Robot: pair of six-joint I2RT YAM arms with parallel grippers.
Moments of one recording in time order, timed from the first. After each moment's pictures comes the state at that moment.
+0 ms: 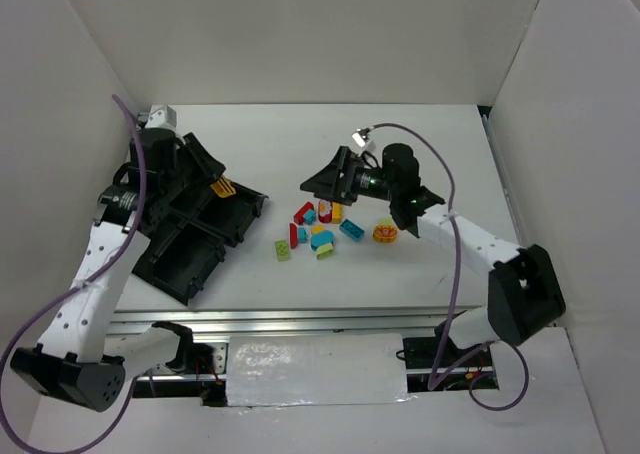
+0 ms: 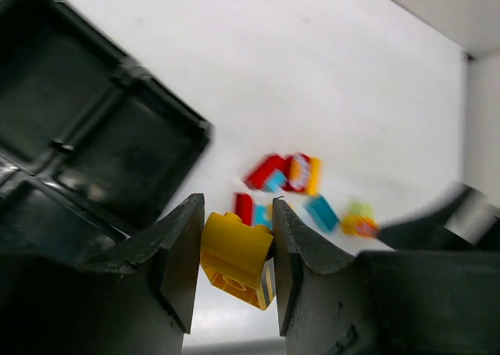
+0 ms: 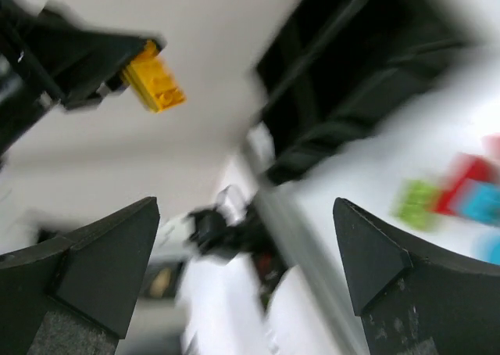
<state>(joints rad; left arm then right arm) -0.22 1.09 1.32 -0.72 -0.03 -0.63 0.50 1.43 0.94 0.36 -0.72 0.99</state>
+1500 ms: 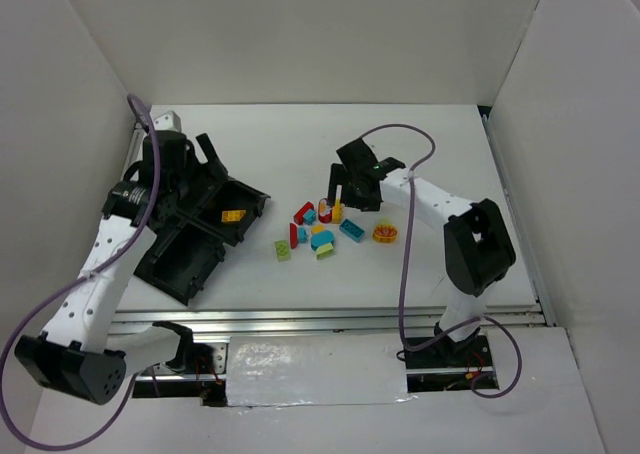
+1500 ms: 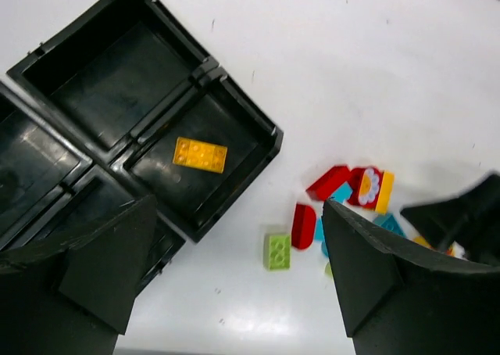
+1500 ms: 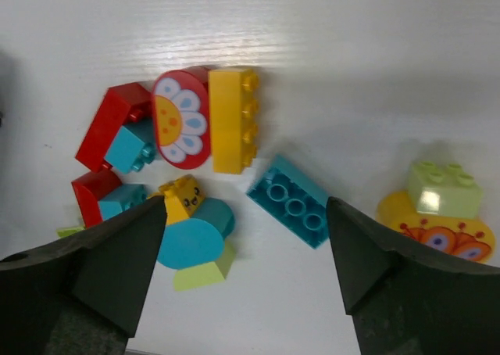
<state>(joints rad) -0.23 1.17 1.30 -0.74 -0.23 -0.57 0.54 1.75 1.32 -0.59 0.14 0.62</state>
